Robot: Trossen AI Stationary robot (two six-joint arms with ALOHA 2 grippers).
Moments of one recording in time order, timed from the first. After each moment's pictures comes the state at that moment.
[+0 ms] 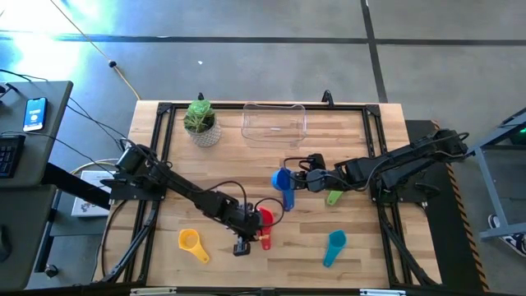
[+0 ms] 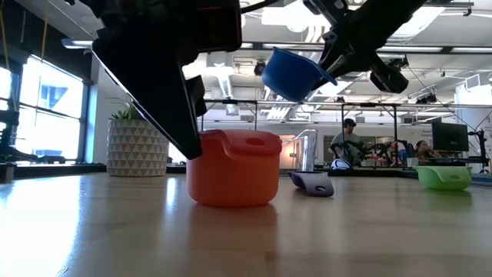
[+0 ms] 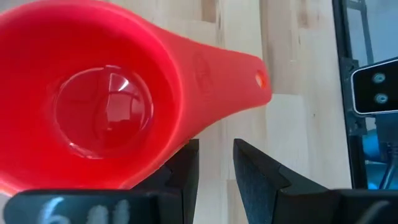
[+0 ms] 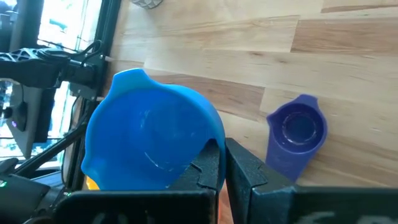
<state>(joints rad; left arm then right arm) -0.41 1.87 1.14 -0.24 0.08 -0.49 0.24 1.37 0.88 -0.30 0.41 1.48</state>
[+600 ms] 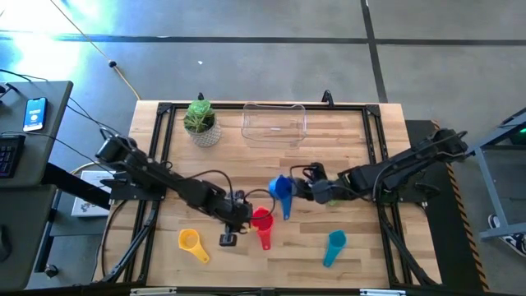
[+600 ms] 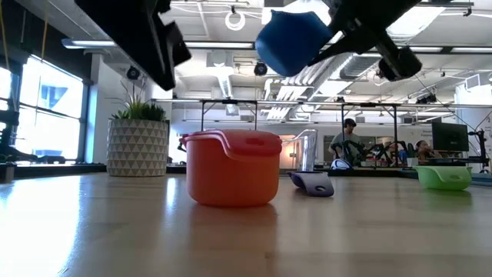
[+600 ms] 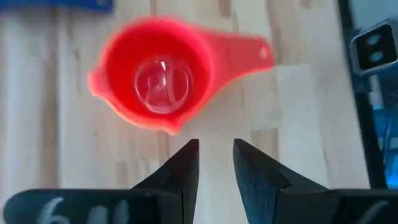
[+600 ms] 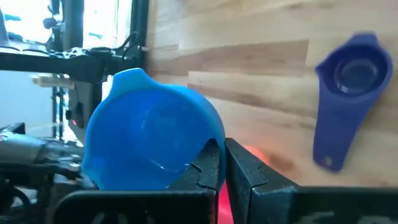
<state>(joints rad) -0.41 1.66 1.14 -0.50 -0.03 -0.33 0.35 1.37 0.88 -0.20 0.45 1.66</state>
